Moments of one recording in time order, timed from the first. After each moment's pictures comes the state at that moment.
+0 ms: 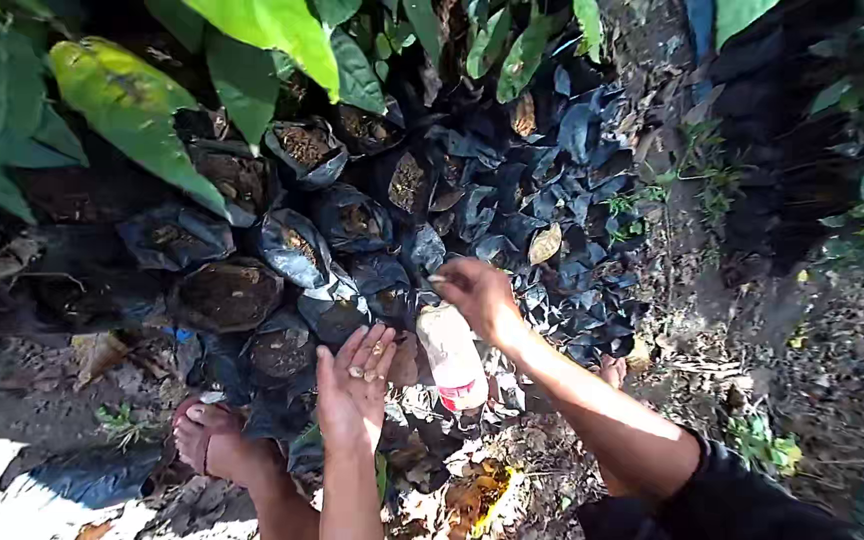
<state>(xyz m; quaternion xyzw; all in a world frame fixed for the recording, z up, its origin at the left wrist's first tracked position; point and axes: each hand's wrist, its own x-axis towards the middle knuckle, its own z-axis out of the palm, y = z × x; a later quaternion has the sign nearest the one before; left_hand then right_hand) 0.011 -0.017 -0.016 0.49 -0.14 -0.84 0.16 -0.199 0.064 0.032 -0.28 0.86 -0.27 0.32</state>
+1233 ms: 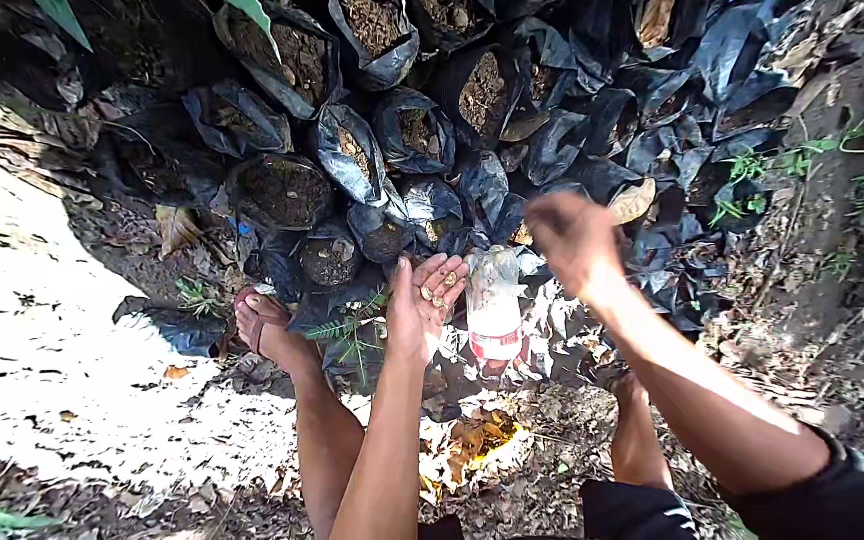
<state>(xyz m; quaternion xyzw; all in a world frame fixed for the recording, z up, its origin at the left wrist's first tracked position) -0.007 0.008 -0.021 0.47 -0.09 -0.87 0.12 -0.220 0.087 0.043 -0.33 0.86 -0.21 0.34</state>
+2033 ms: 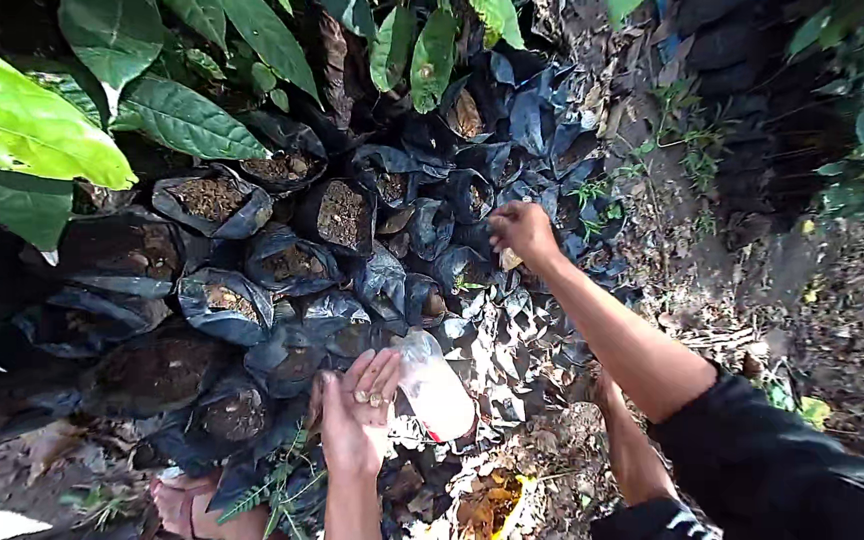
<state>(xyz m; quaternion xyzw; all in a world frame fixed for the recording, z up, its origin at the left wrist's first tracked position) -0.027 0.014 -0.031 0.45 -0.16 -0.87 0.10 -0.370 0.136 -0.019 -0.02 0.90 -0.27 0.33</state>
